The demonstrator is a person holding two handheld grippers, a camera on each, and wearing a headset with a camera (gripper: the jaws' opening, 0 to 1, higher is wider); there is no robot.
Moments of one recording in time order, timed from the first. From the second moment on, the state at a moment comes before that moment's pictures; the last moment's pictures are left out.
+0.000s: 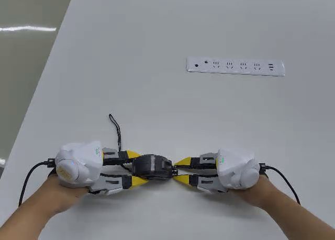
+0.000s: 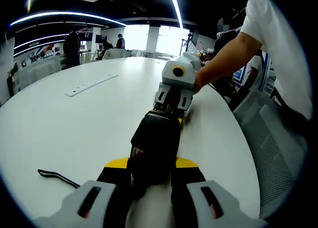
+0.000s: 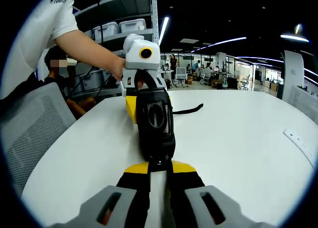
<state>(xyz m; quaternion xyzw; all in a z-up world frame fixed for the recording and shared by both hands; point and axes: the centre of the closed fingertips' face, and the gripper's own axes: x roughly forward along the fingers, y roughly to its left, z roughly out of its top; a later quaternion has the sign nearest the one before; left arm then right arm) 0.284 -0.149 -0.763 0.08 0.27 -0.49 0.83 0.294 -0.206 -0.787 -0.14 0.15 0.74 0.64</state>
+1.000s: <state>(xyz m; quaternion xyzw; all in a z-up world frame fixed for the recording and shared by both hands) 0.283 -0.149 -0.764 0.09 0.27 -0.49 0.82 0.295 -0.214 -0.787 -0.14 0.15 0.74 0.64</state>
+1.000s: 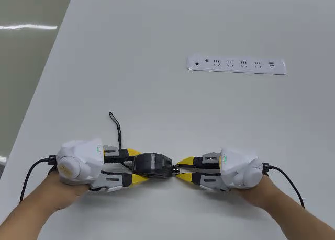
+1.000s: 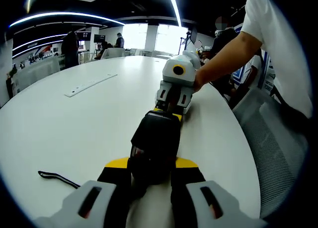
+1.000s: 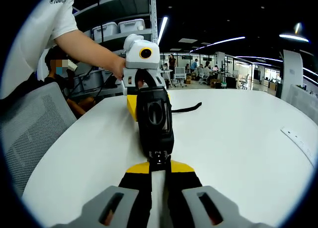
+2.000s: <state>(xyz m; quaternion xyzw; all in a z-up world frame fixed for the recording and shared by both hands) 0.284 -0.149 -0.764 0.09 0.27 -0.49 0.82 0.300 -0.238 -0.786 -0.14 0.16 0.73 0.65</state>
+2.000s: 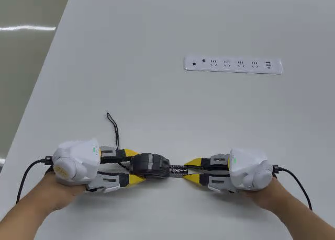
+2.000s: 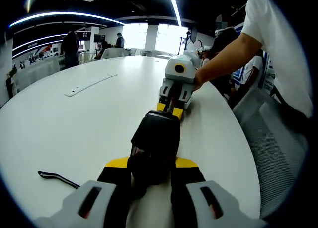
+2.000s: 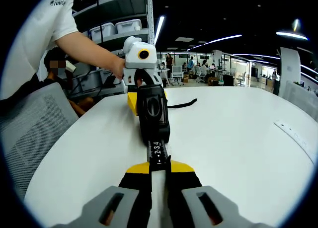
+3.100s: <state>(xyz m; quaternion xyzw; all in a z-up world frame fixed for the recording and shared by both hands) 0.284 -0.150 -0.763 0.08 0.27 -0.49 0.82 0.305 -0.267 -0.788 -0.14 0.17 0.72 0.66</state>
